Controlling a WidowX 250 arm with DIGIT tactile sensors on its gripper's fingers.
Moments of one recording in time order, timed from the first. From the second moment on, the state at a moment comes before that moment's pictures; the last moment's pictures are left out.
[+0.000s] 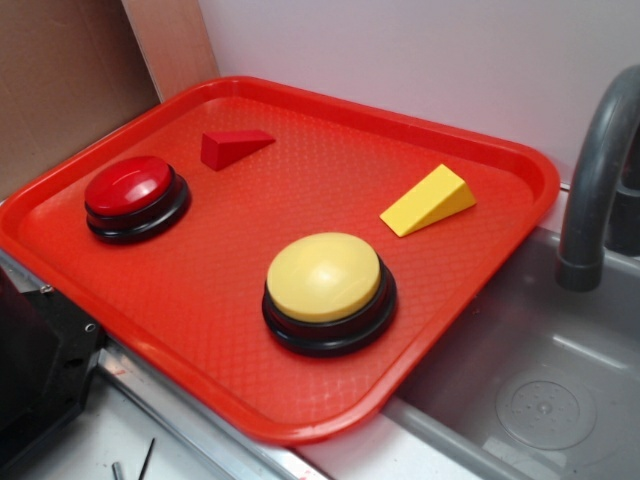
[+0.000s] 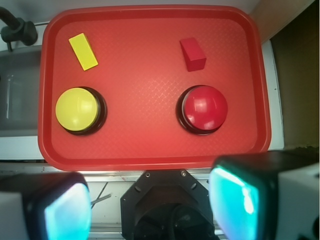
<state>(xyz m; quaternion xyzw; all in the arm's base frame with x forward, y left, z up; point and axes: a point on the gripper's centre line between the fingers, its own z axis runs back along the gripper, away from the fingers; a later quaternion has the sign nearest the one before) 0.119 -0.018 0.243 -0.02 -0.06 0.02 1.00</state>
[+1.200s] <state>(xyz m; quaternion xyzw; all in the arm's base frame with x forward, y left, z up) 0.182 -0.054 0.200 -0.04 -0.12 0.04 0.99</state>
